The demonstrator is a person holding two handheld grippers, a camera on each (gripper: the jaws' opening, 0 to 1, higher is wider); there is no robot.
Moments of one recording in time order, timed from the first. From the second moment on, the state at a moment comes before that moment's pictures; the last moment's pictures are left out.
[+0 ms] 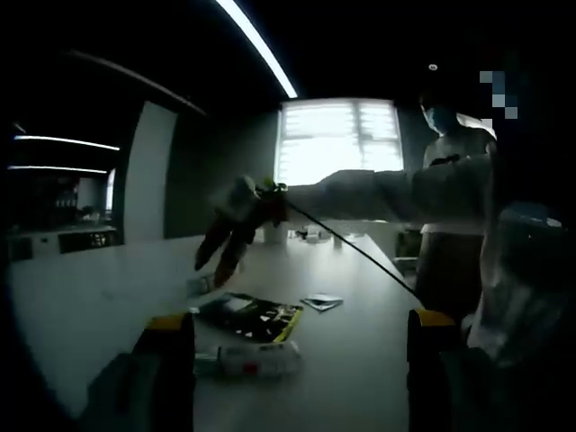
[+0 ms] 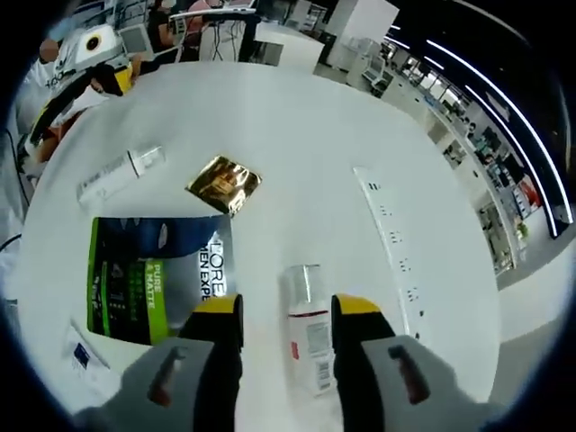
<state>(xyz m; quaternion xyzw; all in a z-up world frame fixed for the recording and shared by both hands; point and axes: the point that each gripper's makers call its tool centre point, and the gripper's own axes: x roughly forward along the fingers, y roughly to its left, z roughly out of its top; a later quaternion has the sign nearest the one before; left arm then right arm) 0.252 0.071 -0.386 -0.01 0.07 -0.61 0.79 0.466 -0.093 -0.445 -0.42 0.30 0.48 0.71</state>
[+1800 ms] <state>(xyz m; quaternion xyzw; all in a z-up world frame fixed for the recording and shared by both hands) 0.246 0.078 -0.390 0.00 0.09 -0.61 0.79 0.490 -0.094 -0.476 -0.49 0.41 0.49 0.59</state>
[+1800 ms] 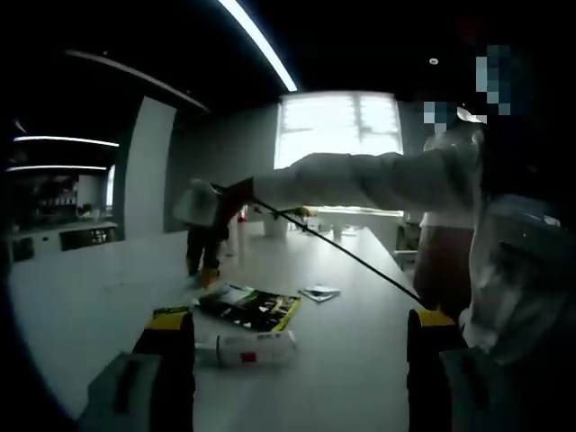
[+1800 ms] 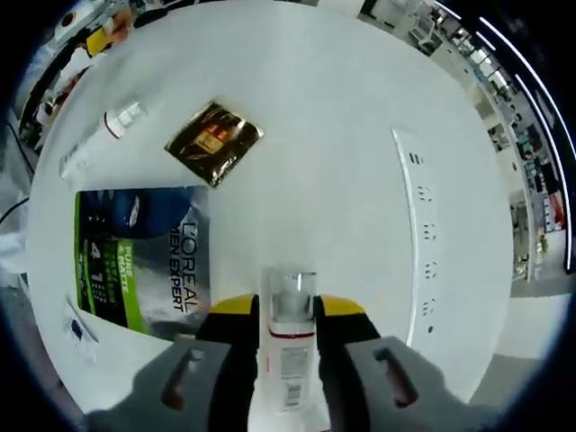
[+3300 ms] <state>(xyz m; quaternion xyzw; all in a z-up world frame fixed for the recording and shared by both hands) 0.240 0.077 -0.385 0.00 0.08 -0.61 0.79 0.487 -0.097 -0.476 -0.49 0.38 0.47 0.63</state>
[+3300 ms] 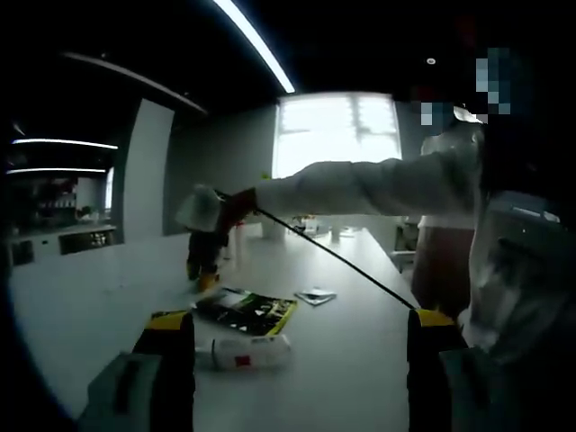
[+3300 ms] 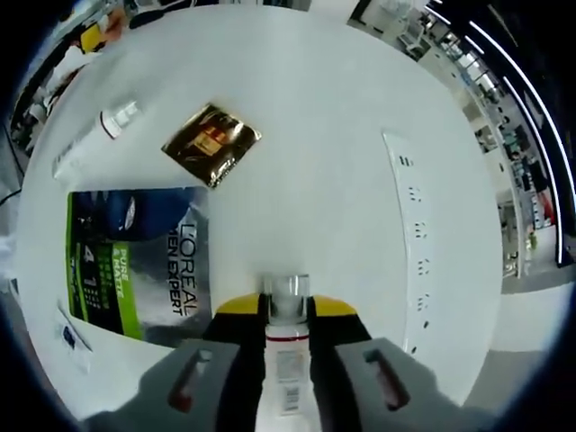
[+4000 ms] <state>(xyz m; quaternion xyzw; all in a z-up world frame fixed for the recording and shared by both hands) 0.234 0.069 -0.379 0.01 0.07 -0.62 0.78 0.484 -0.095 -0.442 -0.42 0.29 0.44 0.74</state>
